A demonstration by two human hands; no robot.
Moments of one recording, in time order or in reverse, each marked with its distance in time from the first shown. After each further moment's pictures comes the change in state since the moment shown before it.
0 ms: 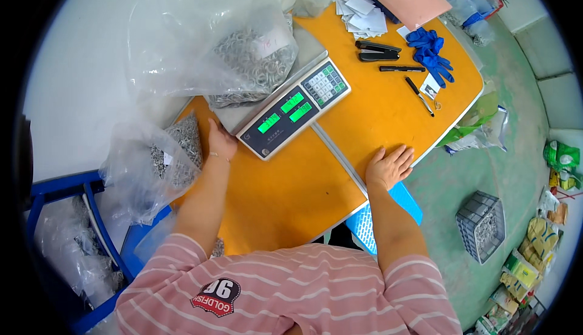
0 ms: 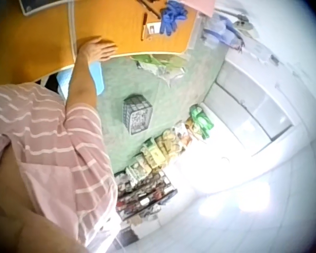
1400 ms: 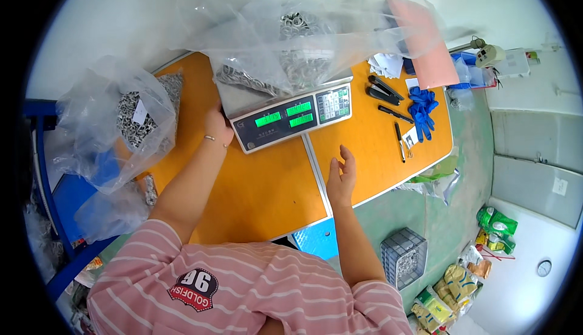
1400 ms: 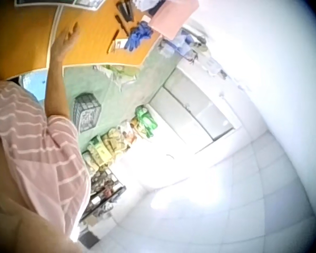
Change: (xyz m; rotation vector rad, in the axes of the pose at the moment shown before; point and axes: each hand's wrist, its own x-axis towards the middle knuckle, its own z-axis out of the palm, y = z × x) left_hand 0.001 -0.032 0.006 -0.340 0.091 0.044; right_hand -0.019 -0.070 -0.076 0.853 -0.452 -0.542
